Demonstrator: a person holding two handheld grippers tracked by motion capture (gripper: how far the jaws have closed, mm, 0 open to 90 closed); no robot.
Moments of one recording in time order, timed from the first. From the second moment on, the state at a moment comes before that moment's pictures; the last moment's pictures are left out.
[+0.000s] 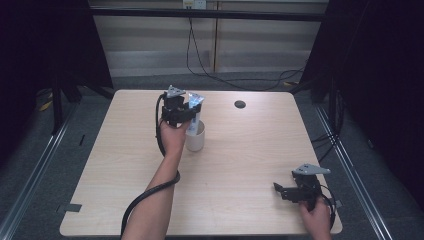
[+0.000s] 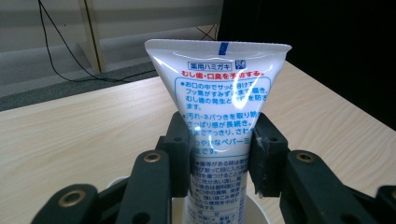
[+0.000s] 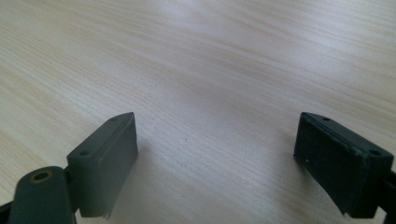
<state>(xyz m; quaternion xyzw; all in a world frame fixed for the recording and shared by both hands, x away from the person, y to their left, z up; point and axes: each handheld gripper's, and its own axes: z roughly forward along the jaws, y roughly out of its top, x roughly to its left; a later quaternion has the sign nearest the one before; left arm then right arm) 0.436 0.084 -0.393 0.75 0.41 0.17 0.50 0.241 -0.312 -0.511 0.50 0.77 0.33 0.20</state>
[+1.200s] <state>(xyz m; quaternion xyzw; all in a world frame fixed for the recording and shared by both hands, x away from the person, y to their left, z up) 0.408 0.086 -0.438 0.75 0.42 0.17 0.48 0.241 -0.312 -0.511 0.50 0.77 0.33 0.20</state>
